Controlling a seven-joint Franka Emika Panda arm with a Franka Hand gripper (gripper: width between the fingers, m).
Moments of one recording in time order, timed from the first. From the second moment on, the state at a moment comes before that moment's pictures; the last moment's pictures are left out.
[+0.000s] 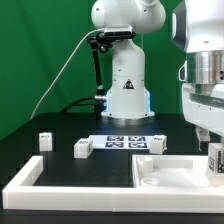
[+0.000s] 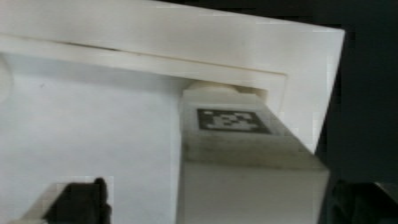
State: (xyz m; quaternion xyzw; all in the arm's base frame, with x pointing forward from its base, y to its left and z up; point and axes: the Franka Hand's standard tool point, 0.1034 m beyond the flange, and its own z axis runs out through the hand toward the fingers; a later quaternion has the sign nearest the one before) arm 0.620 0.113 0.072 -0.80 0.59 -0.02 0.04
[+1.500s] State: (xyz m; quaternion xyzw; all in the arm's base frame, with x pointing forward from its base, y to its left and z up) arm 0.623 0.121 0.076 -1.00 -0.02 -0.03 -0.01
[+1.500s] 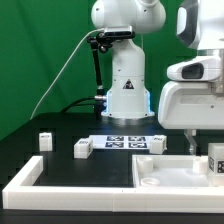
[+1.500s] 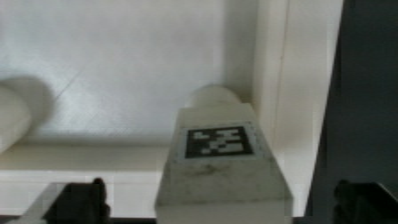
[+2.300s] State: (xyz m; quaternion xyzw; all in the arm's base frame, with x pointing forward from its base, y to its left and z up) arm 0.621 0.120 0.075 -0.99 0.16 -0.04 0.01
